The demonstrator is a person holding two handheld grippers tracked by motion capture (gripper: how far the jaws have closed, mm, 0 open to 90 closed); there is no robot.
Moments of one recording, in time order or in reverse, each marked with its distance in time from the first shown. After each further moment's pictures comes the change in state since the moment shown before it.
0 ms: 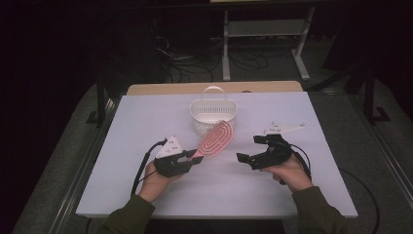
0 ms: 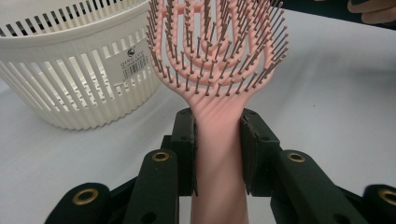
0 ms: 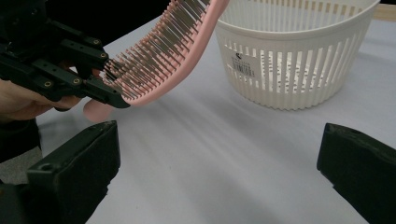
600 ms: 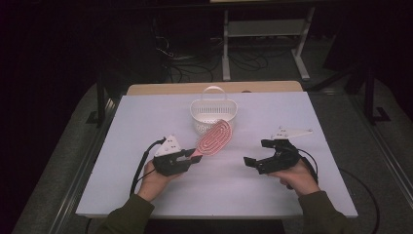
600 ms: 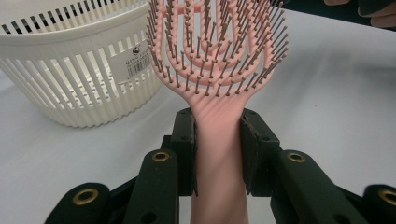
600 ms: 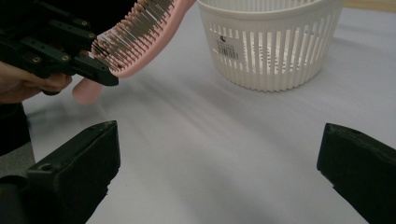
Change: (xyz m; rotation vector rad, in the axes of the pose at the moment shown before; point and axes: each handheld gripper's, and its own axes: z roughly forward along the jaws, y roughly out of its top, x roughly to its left) left arm 0.004 0.000 -0.002 0.007 -0.002 -0.009; right arm -0.005 -0.015 -0.015 0.007 -0.039 0.004
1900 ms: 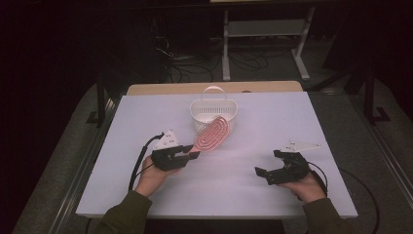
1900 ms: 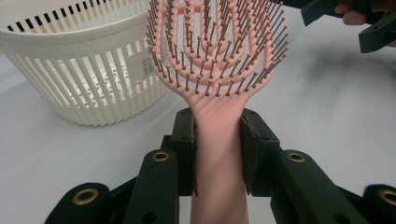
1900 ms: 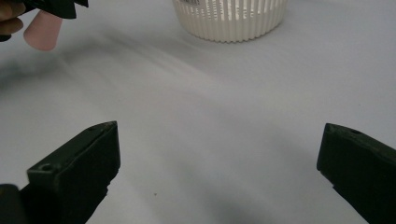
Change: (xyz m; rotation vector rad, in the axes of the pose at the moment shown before) left arm 0.014 0.004 0.000 0.013 -0.005 -0.016; right arm -0.012 -0.043 -0.013 0.047 -0.116 -0.001
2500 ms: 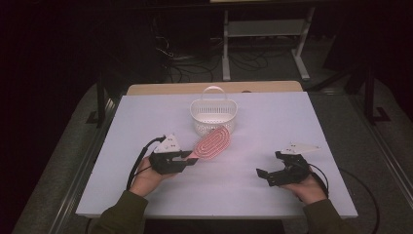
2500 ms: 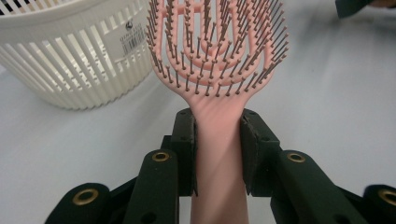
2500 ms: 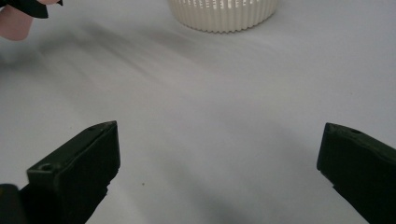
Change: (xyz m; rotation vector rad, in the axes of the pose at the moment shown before) left arm -0.005 0.003 -0.006 0.104 -0.038 0.072; right arm -0.004 -0.008 0.001 0.012 -0.023 -0.009
